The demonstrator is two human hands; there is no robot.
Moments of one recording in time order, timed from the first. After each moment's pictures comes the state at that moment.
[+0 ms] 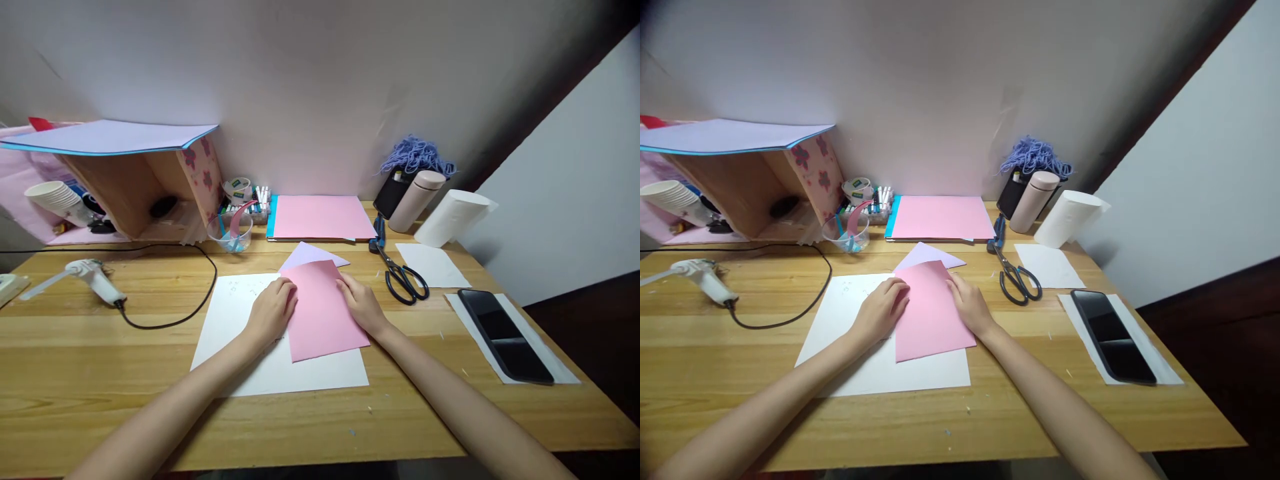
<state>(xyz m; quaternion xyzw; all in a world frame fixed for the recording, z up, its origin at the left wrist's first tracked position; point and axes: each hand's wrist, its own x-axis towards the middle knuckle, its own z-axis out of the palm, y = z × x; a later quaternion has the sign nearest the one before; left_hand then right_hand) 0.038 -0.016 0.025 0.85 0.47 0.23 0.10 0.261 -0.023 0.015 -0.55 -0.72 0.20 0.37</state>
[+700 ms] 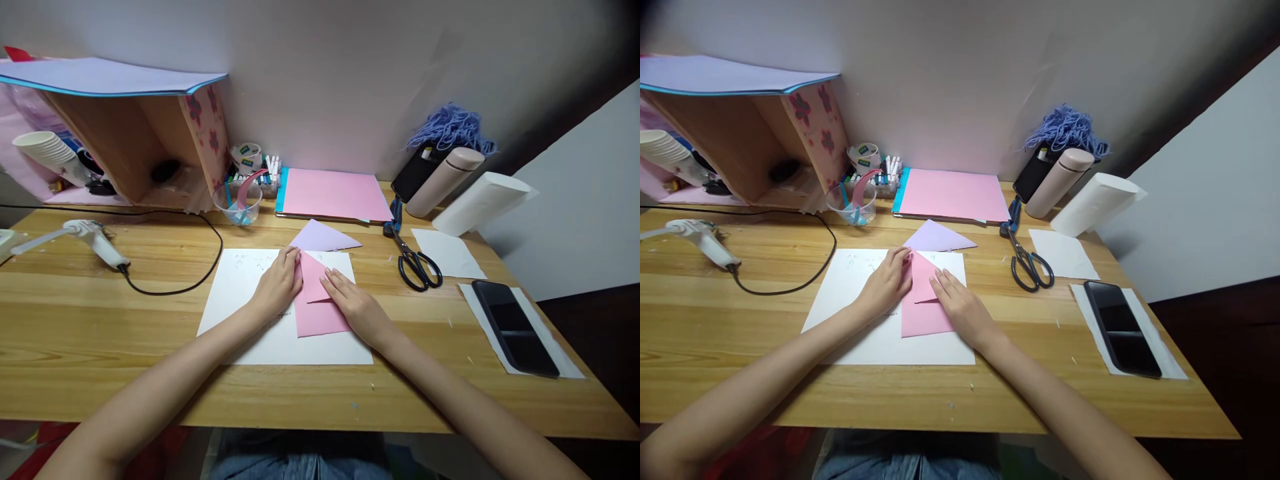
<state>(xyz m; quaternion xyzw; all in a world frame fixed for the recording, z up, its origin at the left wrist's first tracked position) 0.037 -0.013 0.018 0.83 0.48 0.26 0.10 0.244 -0.062 0.010 -0.42 -0.89 0.01 0.19</state>
